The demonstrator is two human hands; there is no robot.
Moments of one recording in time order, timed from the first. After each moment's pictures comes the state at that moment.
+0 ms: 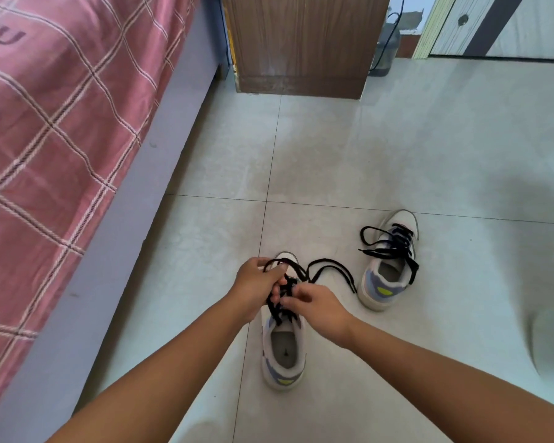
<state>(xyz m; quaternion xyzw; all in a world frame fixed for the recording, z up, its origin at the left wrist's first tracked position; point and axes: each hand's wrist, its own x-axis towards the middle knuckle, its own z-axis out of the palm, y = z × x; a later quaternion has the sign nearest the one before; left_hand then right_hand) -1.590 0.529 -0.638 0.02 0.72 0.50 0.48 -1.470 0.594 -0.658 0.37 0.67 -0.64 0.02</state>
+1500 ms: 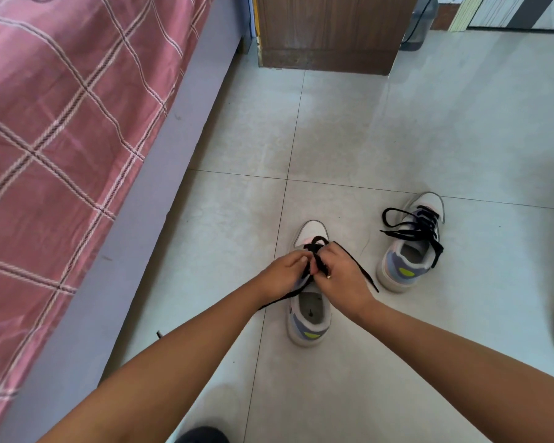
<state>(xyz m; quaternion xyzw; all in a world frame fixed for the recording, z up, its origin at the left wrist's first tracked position) -1.587 0.508 -0.674 0.31 0.71 0.38 0.51 -1.471 0.596 -0.681 0.28 0.86 -0.39 -0.16</state>
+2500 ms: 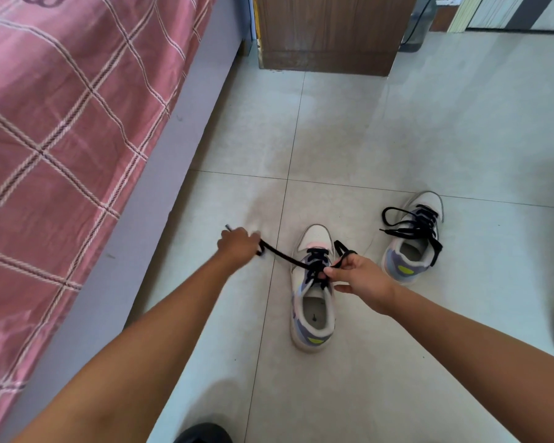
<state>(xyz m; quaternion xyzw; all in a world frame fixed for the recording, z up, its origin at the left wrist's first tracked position) -1.658 0.506 -0.663 0.14 0.90 0.20 0.36 -1.450 0.623 -0.675 0.44 0.54 -0.71 0.02</state>
